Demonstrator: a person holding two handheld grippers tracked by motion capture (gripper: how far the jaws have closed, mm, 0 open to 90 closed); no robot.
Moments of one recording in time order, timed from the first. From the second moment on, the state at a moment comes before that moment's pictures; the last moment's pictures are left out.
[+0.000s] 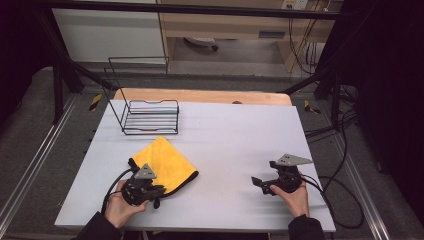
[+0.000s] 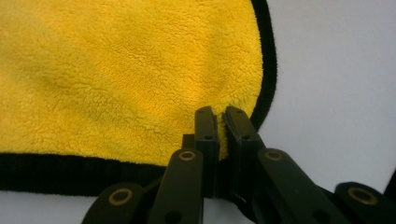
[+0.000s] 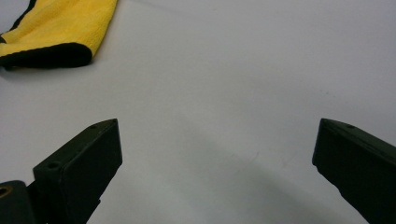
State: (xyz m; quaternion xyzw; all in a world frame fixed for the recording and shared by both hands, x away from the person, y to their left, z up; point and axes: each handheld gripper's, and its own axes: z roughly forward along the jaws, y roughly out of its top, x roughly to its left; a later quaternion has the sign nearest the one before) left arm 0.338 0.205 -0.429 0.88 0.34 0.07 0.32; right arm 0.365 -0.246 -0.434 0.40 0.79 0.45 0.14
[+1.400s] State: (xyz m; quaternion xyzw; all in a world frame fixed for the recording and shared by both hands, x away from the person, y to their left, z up) left arm 0.364 0.305 -0.422 0.79 0.44 0.13 0.41; right arm 0.419 -0.037 -0.447 0.31 0.86 0.39 0.03
